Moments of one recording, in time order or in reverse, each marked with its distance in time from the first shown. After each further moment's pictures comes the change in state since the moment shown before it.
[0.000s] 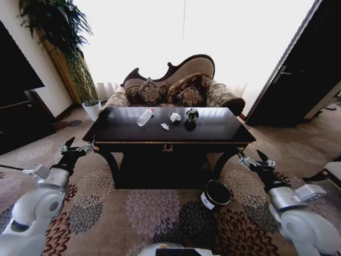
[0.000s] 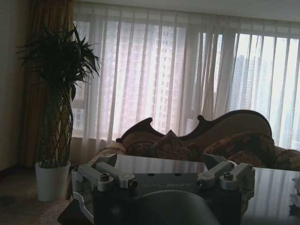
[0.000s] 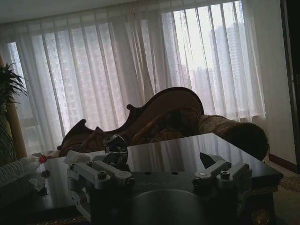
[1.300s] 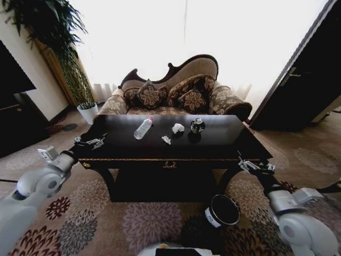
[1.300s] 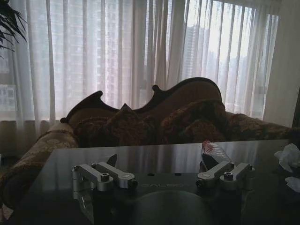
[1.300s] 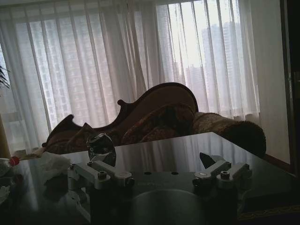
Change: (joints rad) left arm -0.188 0.422 0.233 0.244 -0.253 -0.049 0.138; right arm -0.017 0.044 -0.009 -0.008 -0.060 0.011 -0.002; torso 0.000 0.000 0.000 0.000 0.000
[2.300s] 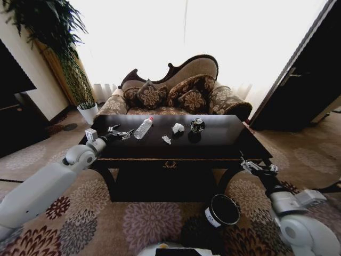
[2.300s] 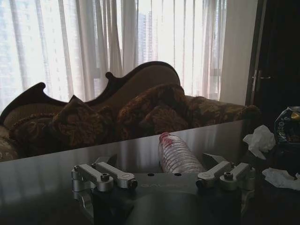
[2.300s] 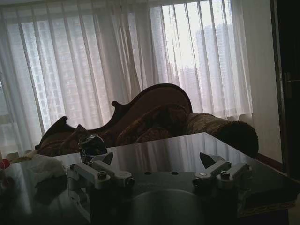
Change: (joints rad) left arm -0.761 -0.056 0.794 0.277 0.053 -0.008 0.033; right arm -0.004 0.018 0.021 -0.007 0.002 0.006 -0.004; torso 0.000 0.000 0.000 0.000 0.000
